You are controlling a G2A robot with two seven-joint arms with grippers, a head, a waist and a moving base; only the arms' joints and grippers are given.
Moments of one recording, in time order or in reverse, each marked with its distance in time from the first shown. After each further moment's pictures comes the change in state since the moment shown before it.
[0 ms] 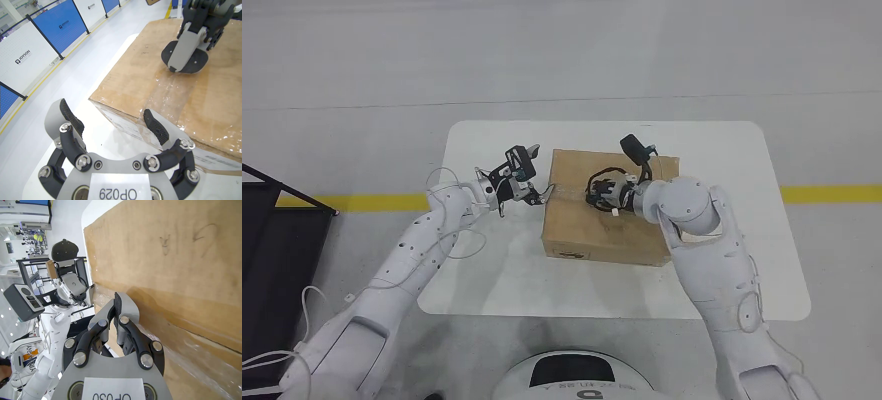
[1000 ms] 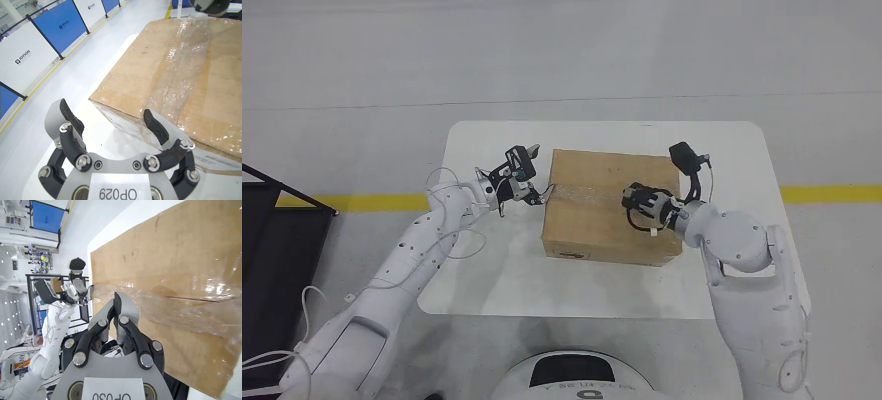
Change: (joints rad) left arm 0.000 0.000 0.000 0.000 0.000 0.000 0.000; right arm -0.230 0.065 0.127 -0.313 -0.065 -0.049 -0.049
